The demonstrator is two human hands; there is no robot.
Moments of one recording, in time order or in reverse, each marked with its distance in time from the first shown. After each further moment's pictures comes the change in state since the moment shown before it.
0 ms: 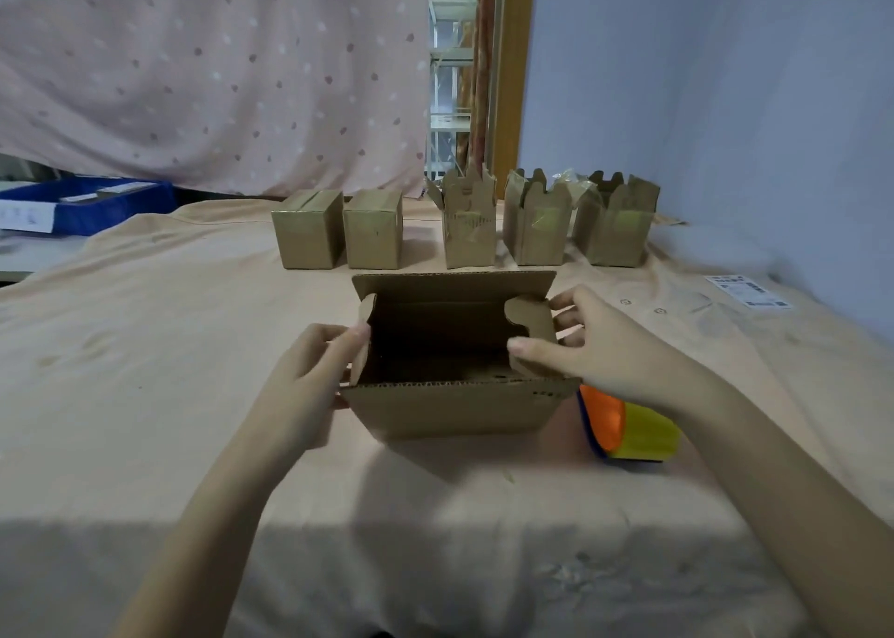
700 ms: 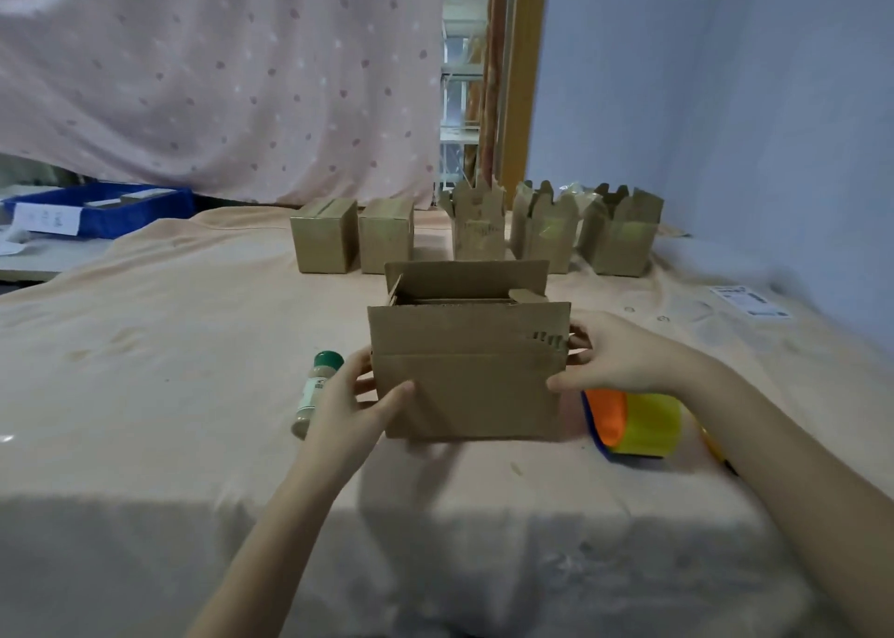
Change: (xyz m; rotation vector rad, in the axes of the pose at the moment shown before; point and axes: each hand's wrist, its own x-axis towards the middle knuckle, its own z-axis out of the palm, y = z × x) left_hand 0.007 -0.053 0.020 -0.026 0.026 0.156; right_hand 0.018 0.024 -0.009 0.008 -0.258 -0.186
